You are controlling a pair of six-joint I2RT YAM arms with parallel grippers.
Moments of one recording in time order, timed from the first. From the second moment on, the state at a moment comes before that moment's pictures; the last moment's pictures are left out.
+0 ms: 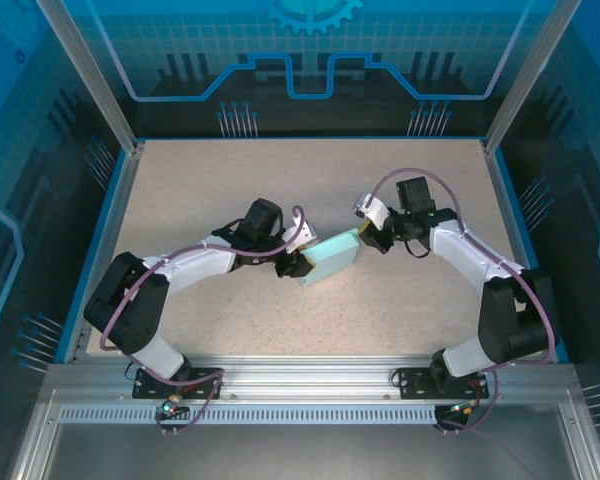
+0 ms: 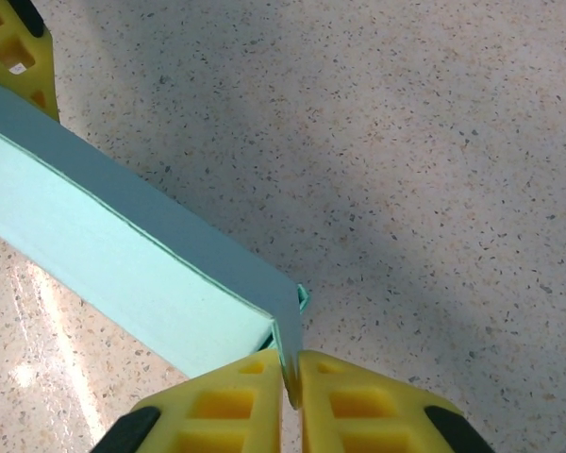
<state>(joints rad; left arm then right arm) -0.55 1.60 0.94 -0.19 0.56 0.36 0.24 1.49 1.00 -0.47 -0.50 -0.62</state>
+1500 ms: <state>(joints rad) -0.55 1.60 0.95 -0.19 0.54 0.36 0.39 1.42 1.01 -0.54 -0.17 -0.05</state>
